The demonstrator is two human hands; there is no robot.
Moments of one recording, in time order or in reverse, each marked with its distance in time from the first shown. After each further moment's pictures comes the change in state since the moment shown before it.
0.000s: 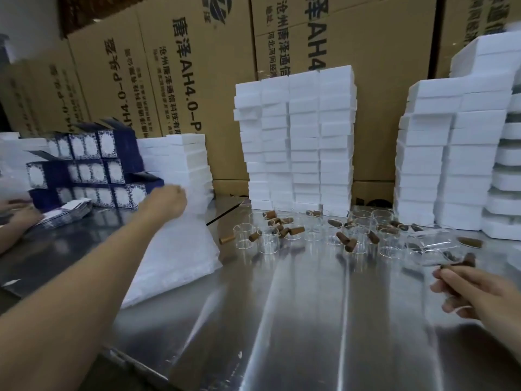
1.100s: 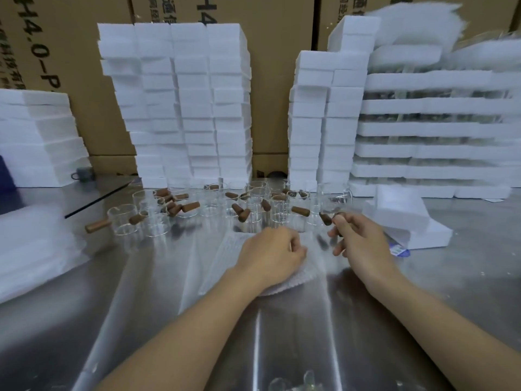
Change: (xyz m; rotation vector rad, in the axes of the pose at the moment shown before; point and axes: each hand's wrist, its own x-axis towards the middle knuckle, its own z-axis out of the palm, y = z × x) left_hand -0.235 0.296 0.161 -0.399 -0.359 0.794; right_hand -0.010 -0.009 0.000 -0.066 0.301 -0.215
